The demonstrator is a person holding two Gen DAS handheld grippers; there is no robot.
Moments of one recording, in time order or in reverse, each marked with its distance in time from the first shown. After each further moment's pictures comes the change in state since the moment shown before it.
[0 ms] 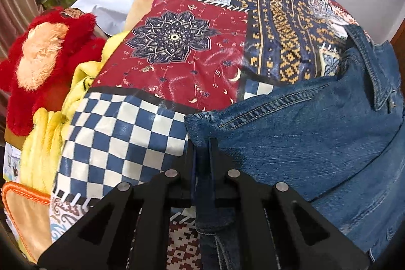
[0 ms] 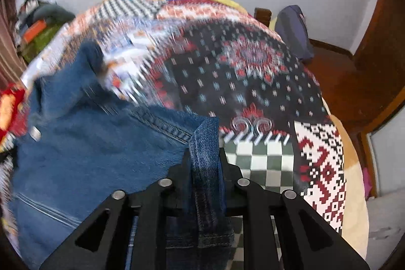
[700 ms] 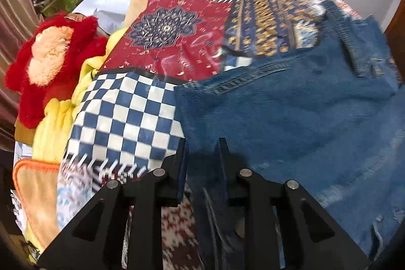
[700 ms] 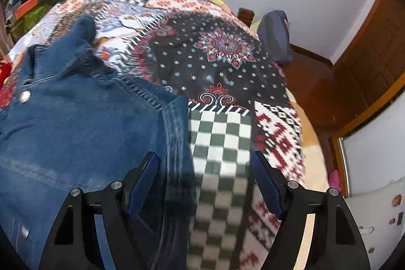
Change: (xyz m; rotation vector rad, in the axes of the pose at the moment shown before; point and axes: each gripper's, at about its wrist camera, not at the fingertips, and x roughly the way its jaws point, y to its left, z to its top) left arm -0.039 -0.020 -0.030 0.058 0.007 0.019; right arm -0.045 -0.005 -0.028 -0.074 0.016 -0.135
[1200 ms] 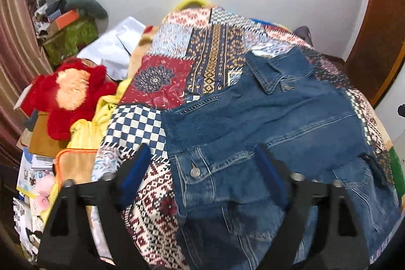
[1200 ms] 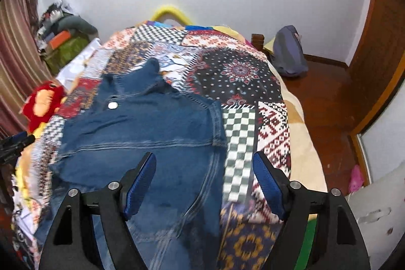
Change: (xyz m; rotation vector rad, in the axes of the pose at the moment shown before) left arm -0.159 -0.028 -0.054 0.065 -0.256 -0.076; right arm -0.162 -0.004 -0.054 0.090 -0.141 0.204
